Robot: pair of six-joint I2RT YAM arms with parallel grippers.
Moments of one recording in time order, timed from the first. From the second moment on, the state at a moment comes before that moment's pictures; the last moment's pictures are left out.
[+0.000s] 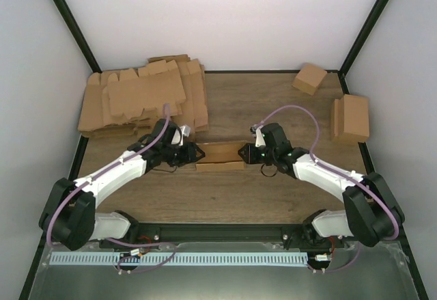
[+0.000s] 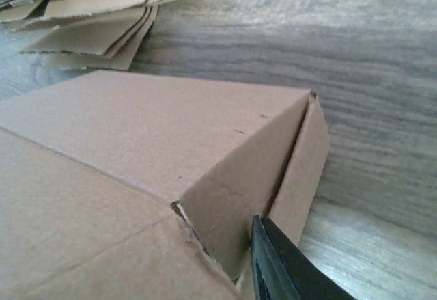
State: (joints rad) left arm -0.52 1.31 0.76 -0.31 0.46 -0.71; right arm 0.55 1.32 0.67 -0.10 -0.29 0.49
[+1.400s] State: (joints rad) left arm -0.53 1.20 0.81 -0.49 0.37 -0.60; right arm 0.47 1.21 0.79 -0.29 -0.37 0.81
